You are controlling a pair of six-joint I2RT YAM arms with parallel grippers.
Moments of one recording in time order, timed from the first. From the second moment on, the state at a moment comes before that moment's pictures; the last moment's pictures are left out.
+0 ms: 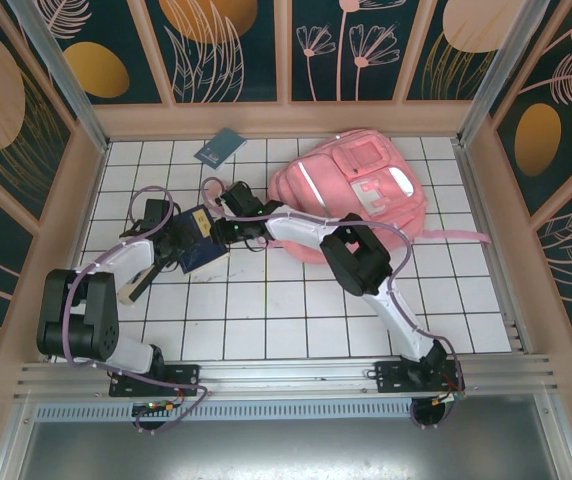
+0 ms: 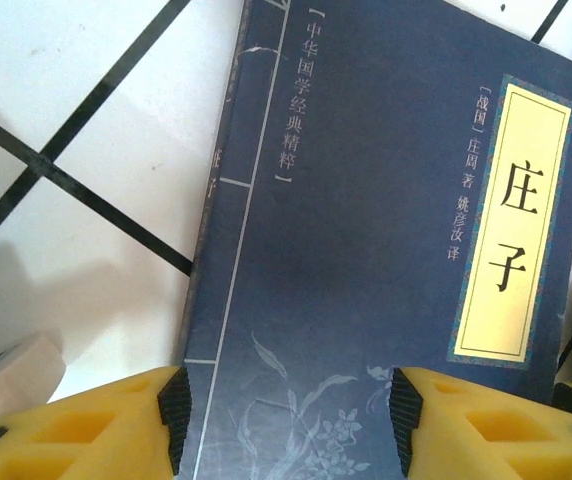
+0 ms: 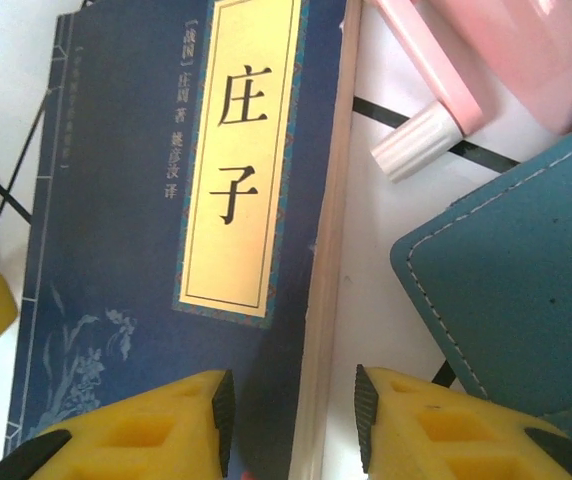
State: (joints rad) left arm -0.09 1.49 0.75 -0.32 -0.01 -0.84; right arm 0.88 2.40 1.88 -0.33 -0.23 0.46
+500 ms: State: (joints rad) left arm -0.09 1.53 0.73 -0.24 -0.05 -0.82; right arm 0.90 2.43 1.91 -0.35 -0.21 0.43
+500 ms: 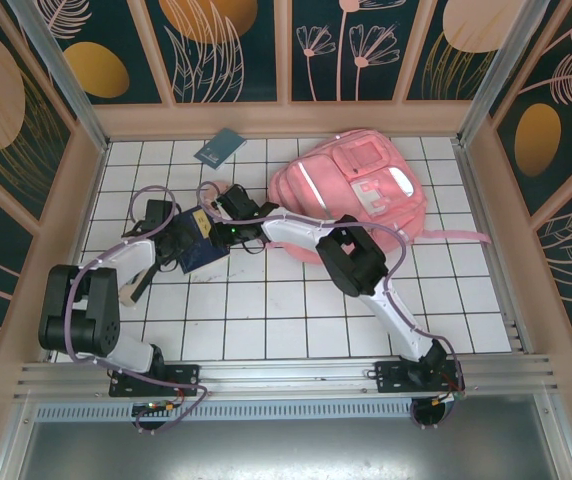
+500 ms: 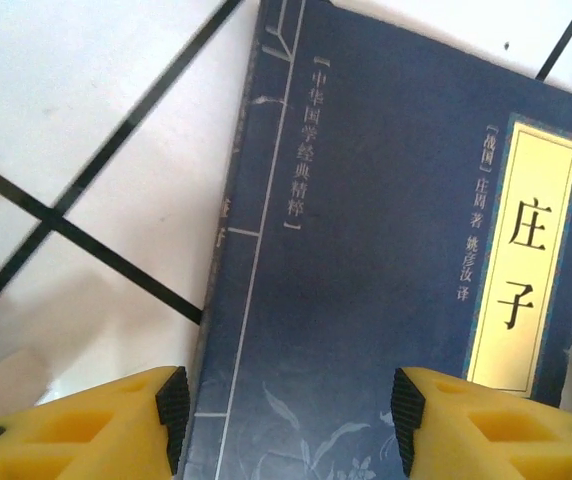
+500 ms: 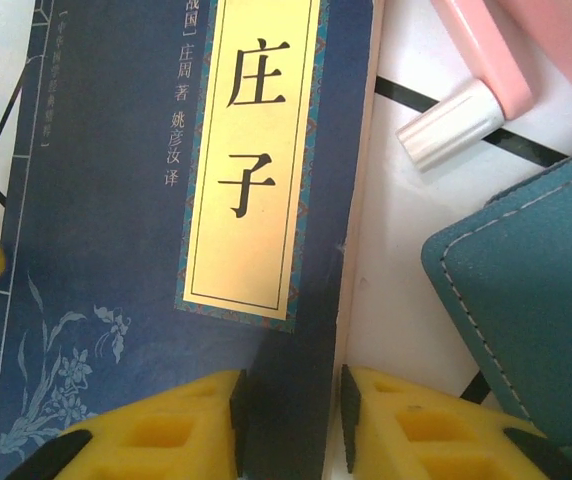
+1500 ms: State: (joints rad) left arm -0.07 1.28 0.56 0.02 0.33 -0.89; right arm 0.90 2.44 1.94 -0.37 -0.25 0.43
